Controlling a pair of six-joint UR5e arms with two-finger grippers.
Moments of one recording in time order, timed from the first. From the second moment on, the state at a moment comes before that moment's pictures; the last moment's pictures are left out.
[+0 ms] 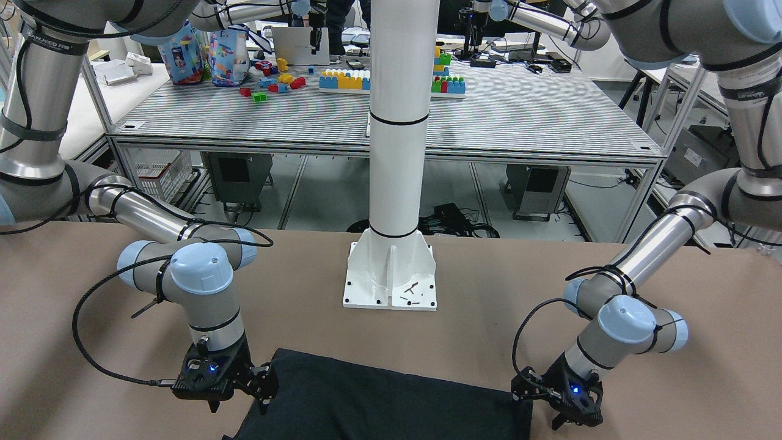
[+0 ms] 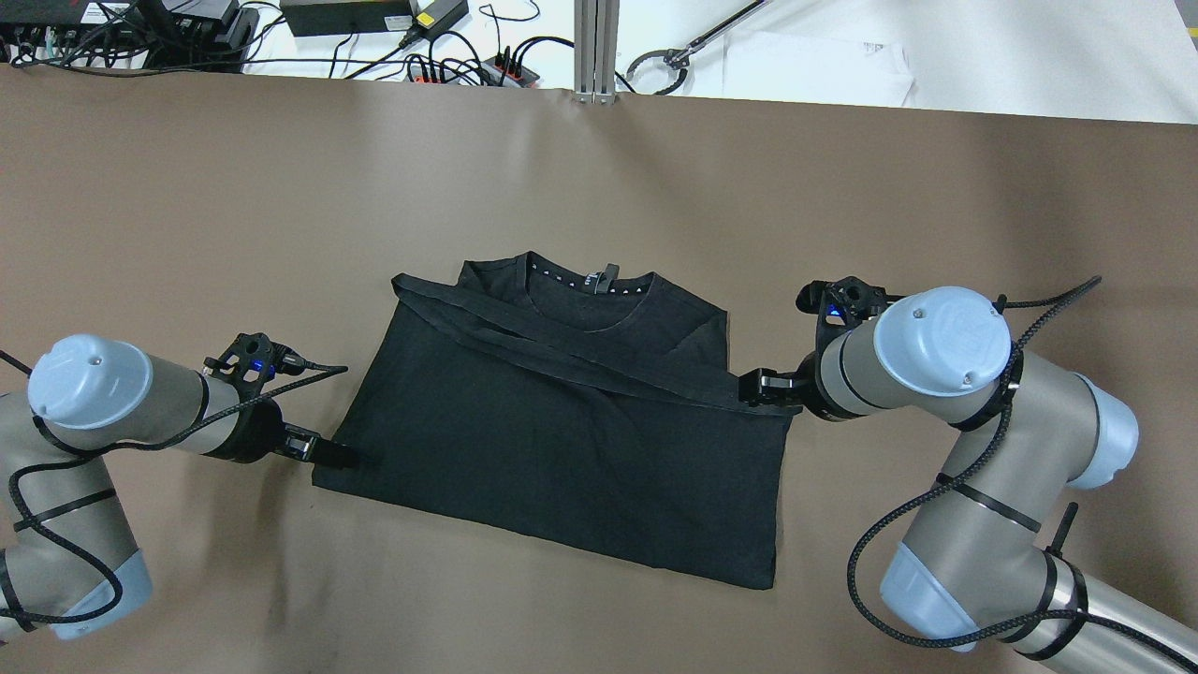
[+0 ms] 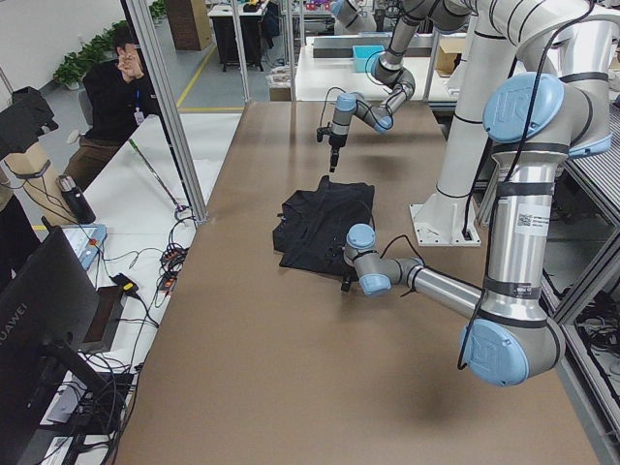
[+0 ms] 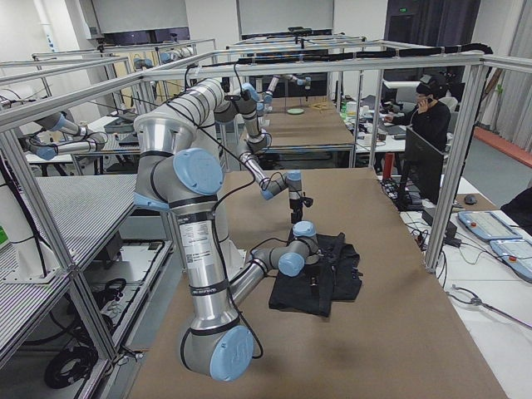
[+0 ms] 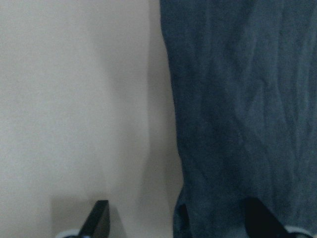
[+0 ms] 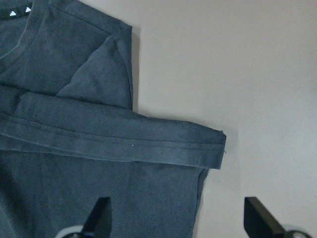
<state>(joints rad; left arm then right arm) -0.64 -1.72 -1.69 -2.34 -2.02 -0.96 0.67 -1.24 1.92 -1.41 1.86 1.18</state>
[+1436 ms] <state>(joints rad) -0.63 -1.73 -1.70 -2.40 -2.03 -0.98 0.65 -1.24 1.92 -1.41 1.84 1.18</state>
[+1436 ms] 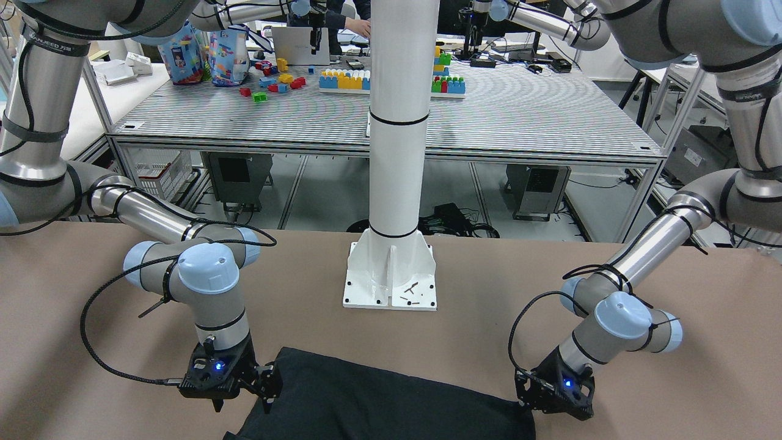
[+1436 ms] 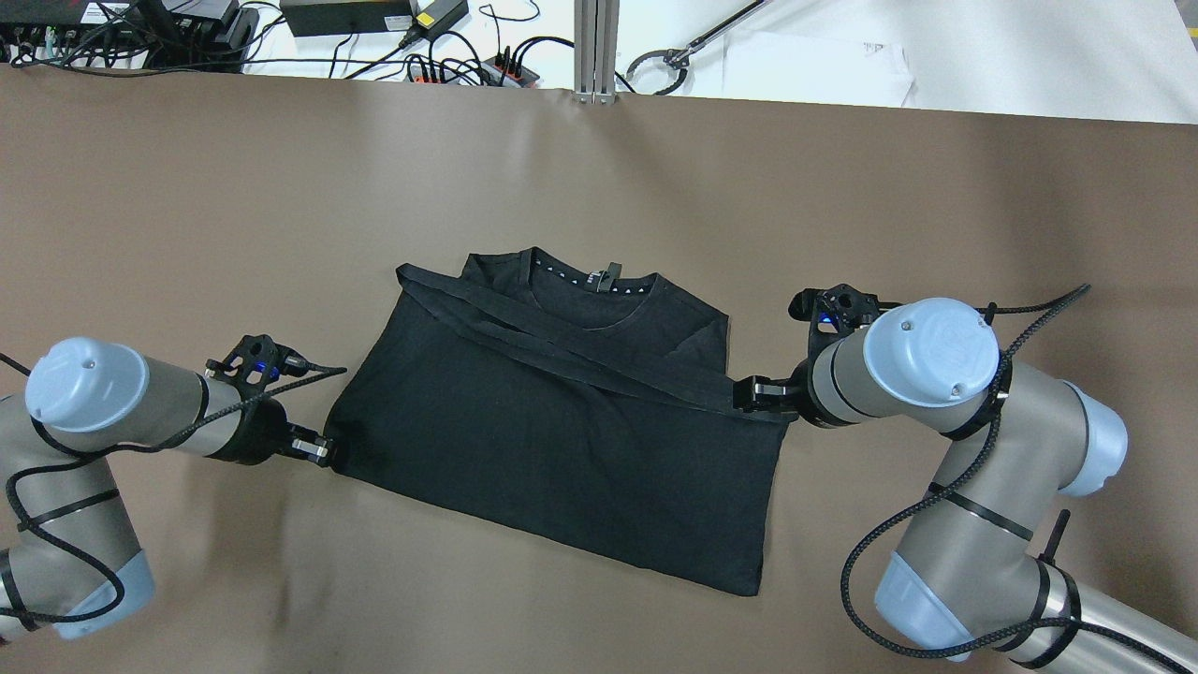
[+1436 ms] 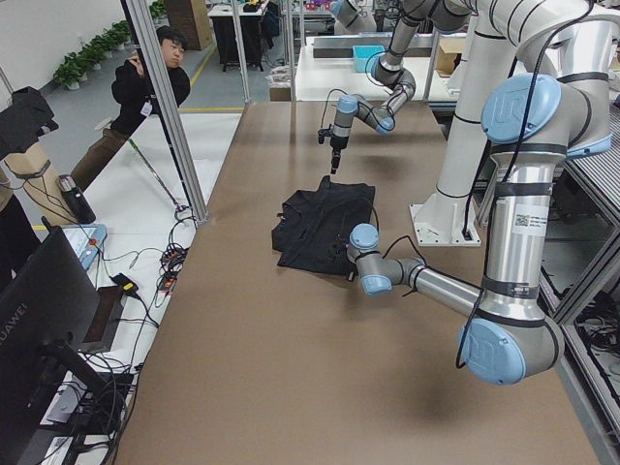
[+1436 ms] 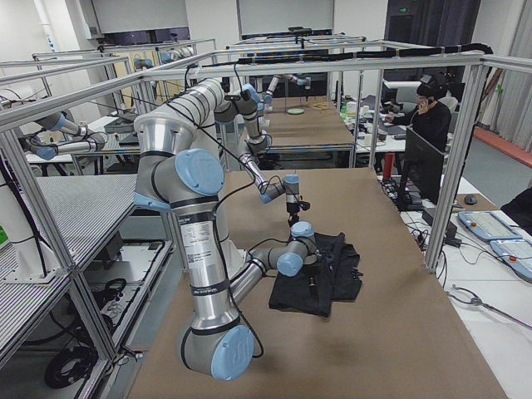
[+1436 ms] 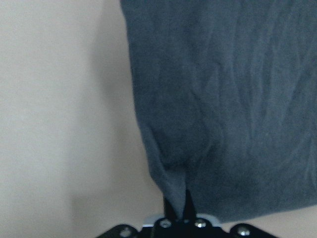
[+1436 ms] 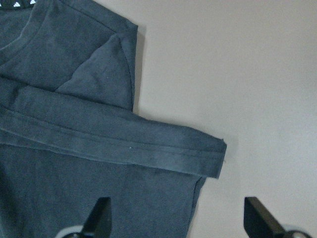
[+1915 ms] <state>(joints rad) -0.82 -1.90 -1.54 -2.29 -2.04 -0.90 0.65 -1.24 1.92 -1.41 1.84 1.18</state>
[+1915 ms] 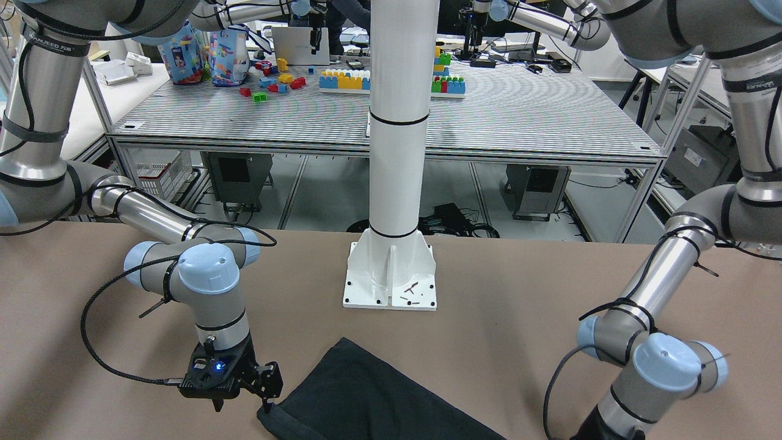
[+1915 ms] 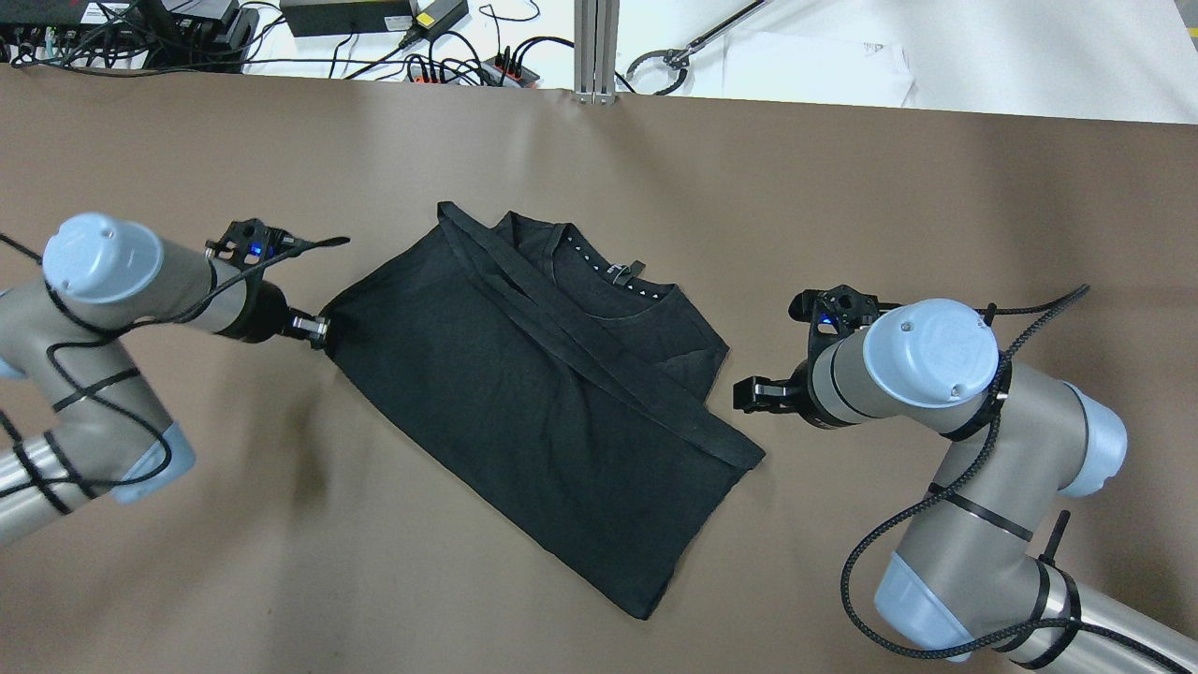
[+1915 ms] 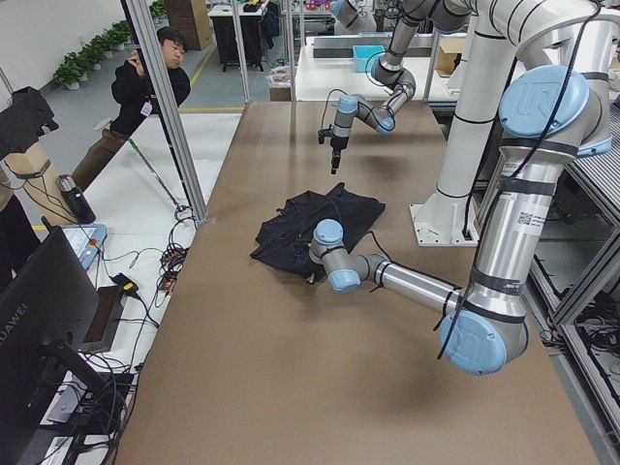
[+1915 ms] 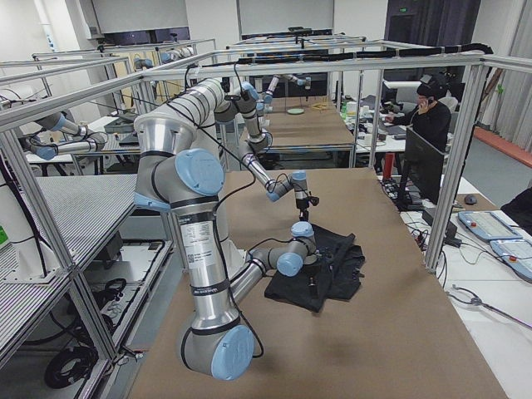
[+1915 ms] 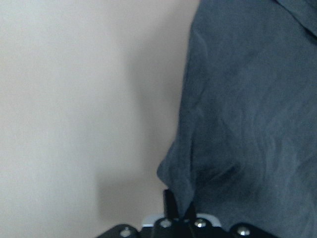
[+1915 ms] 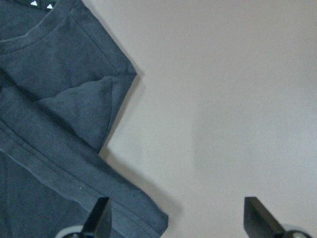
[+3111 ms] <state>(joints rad) -0.93 -2.69 -0.65 -2.19 -1.84 -0.77 0.65 -1.24 1.91 -1.41 1.84 1.19</state>
